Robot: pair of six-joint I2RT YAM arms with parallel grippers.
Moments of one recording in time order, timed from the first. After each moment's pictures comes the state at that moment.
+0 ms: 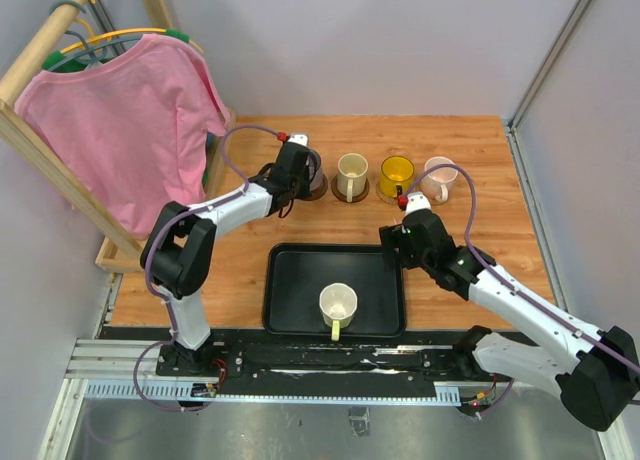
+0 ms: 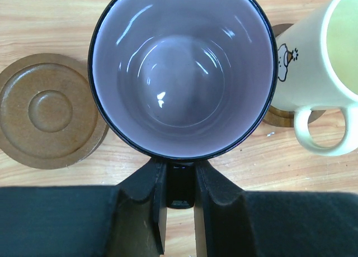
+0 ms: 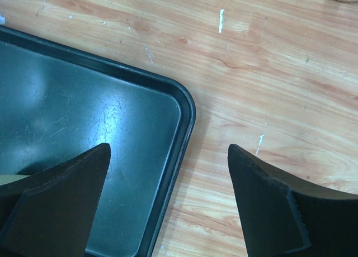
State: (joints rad) left arm -0.53 1.81 1.24 -0.09 -0.27 -0.35; right arm 0.68 0.99 0.69 -0.45 0.27 0.27
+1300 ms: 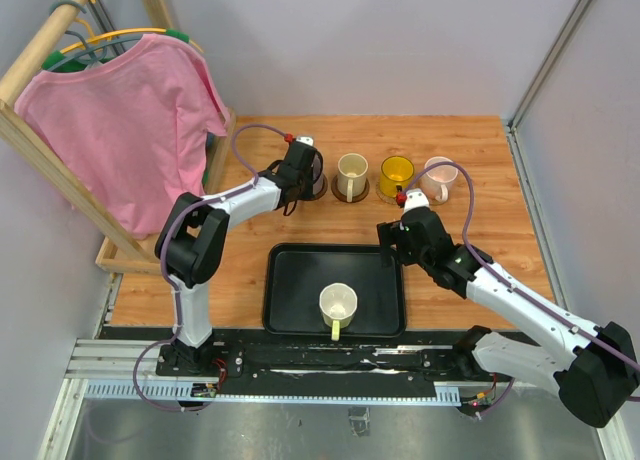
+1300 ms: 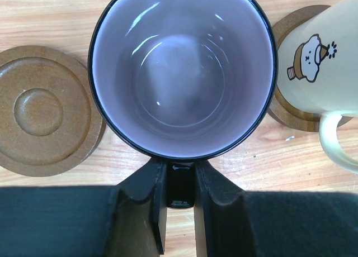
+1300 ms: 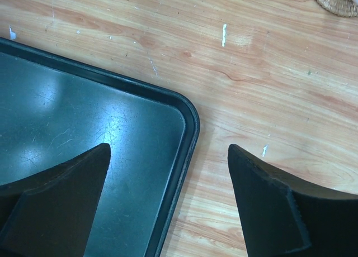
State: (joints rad) left arm -0.53 1.94 1.35 -0.18 -0.28 -0.34; right arm 0.68 1.02 0.69 -0.40 0.28 0.27
